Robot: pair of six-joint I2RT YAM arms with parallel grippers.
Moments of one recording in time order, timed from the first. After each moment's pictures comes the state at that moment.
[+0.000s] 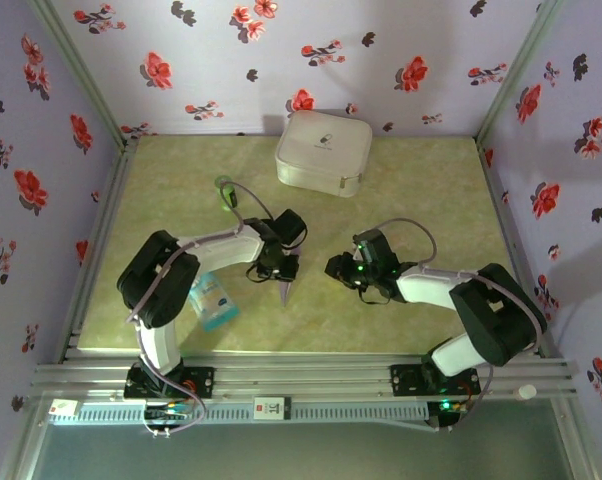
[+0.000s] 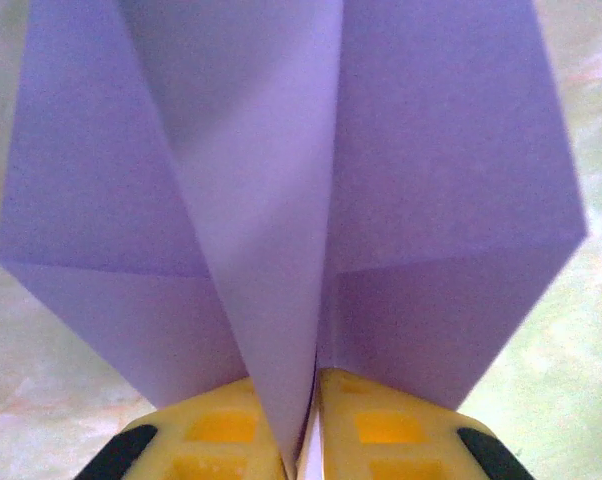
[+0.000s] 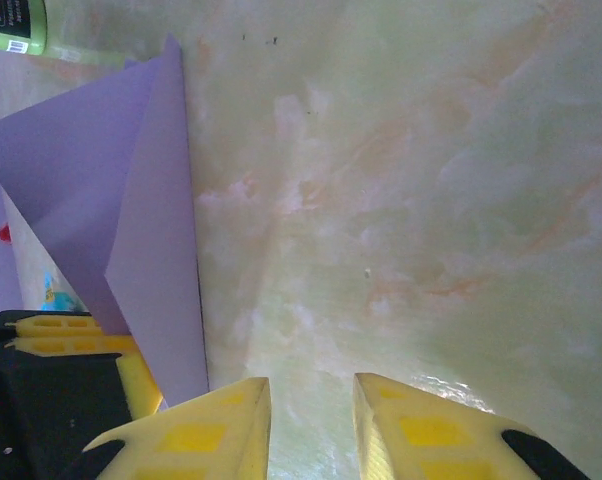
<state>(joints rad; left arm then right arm) -0.81 1.85 1.19 -0.69 0.05 -0.57 0.59 1.48 0.52 0.17 -0.35 0.98</state>
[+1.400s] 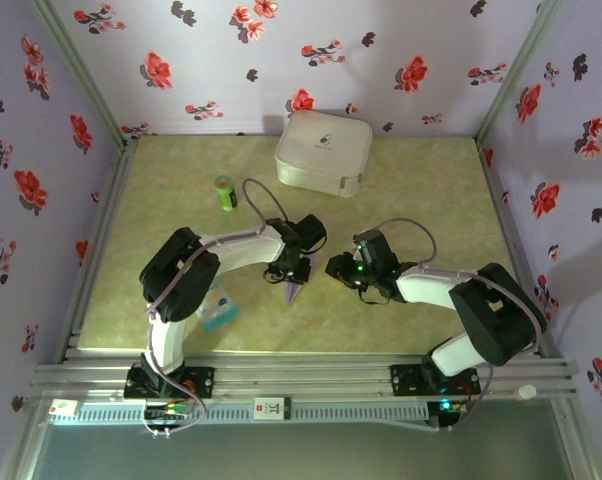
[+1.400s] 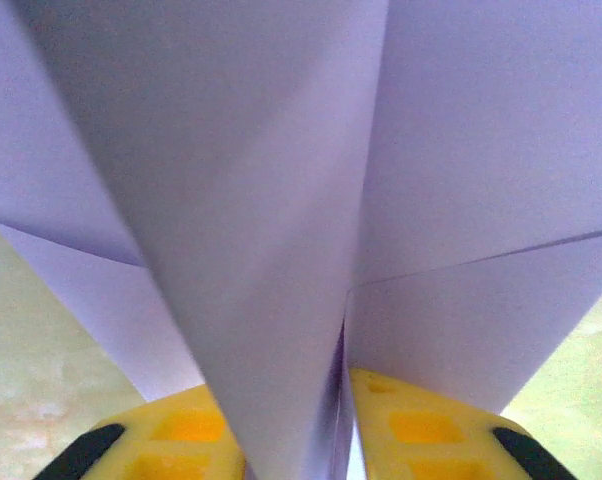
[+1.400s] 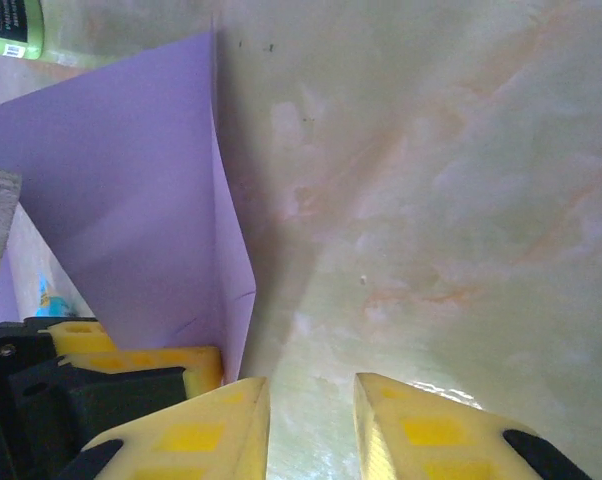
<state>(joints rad) -0.90 1.97 1.34 -0.80 -0.08 -0.66 0.59 1.47 0.52 0.15 -0.31 0.98</state>
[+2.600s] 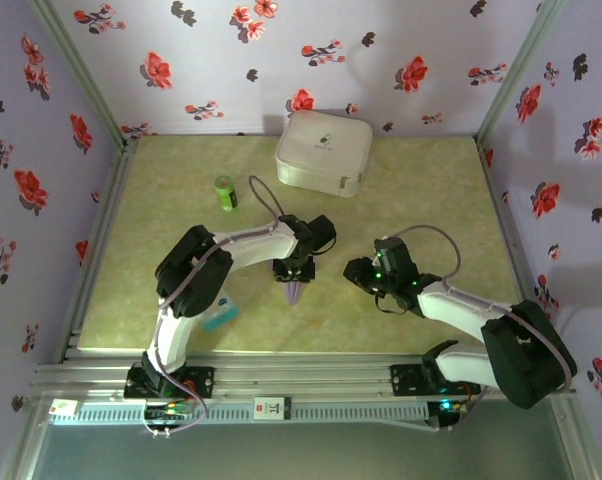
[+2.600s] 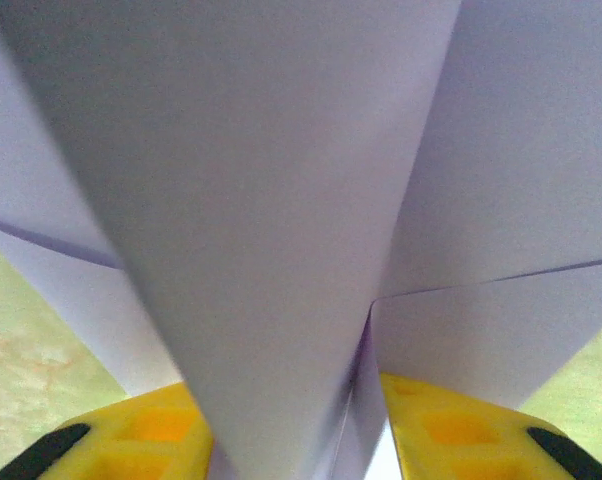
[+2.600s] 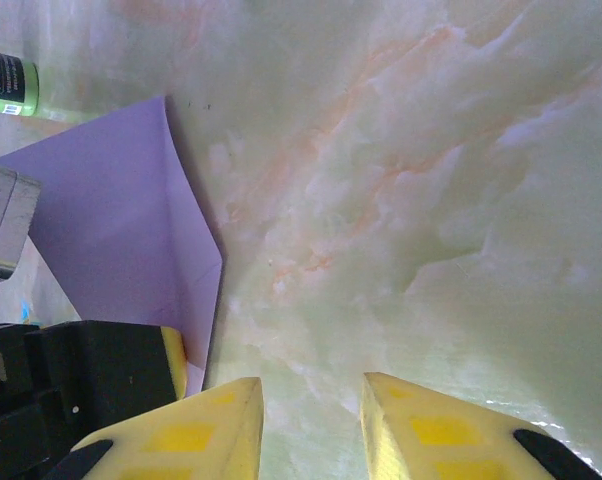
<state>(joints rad) -0.92 2.06 1.46 -0.93 -0.11 -0.86 0.51 1.23 0.41 0.04 -0.26 0.95</state>
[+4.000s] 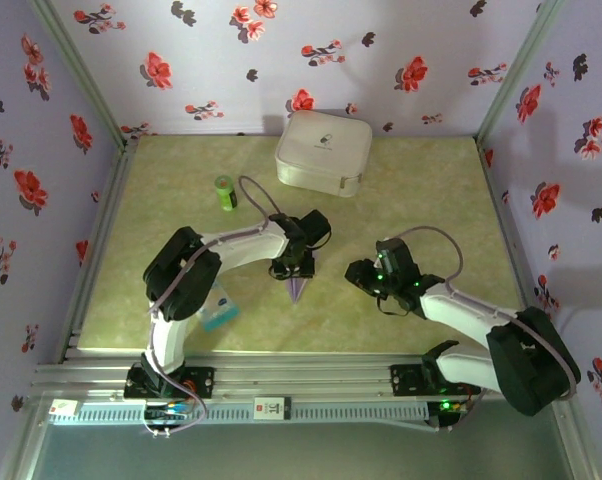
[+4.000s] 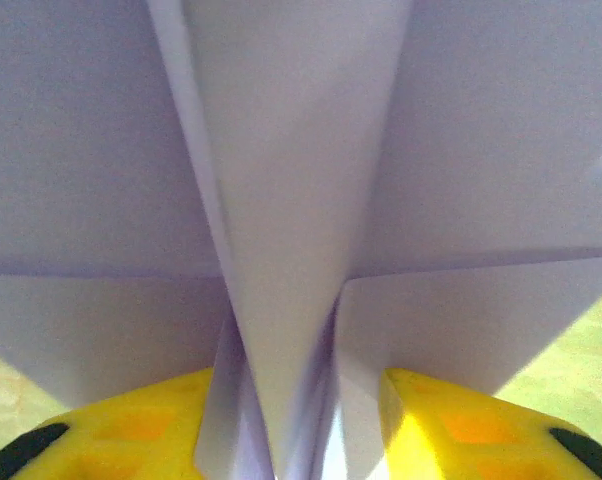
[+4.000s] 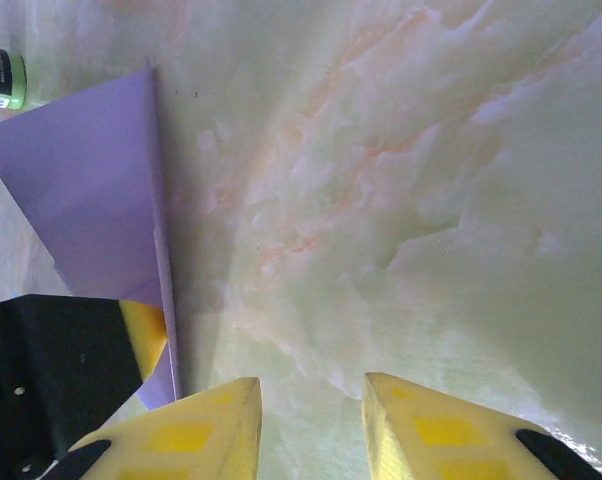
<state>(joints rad) -0.89 1.97 1.40 -0.84 -0.07 -0.86 0.51 1.19 0.41 -0.03 -0.25 0.95</state>
